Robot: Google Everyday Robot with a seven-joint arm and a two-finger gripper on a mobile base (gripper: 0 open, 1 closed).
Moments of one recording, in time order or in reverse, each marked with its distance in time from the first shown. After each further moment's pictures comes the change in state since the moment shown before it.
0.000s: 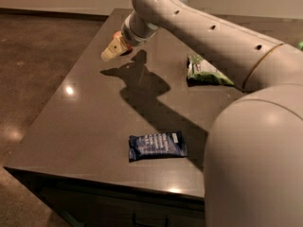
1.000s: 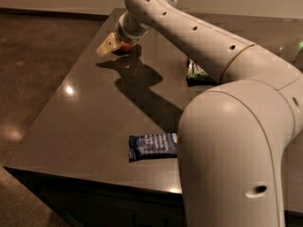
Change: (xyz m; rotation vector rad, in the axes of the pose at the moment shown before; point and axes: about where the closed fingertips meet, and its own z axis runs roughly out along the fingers) arm -0.026 -0.009 0.039 0.002 -0.025 0.030
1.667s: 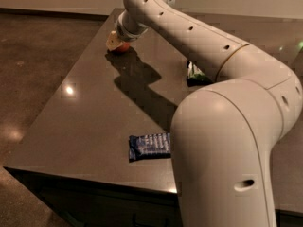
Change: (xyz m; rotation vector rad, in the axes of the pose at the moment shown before) arm -0.009 -0.009 0.006 0.024 -0.015 0.035
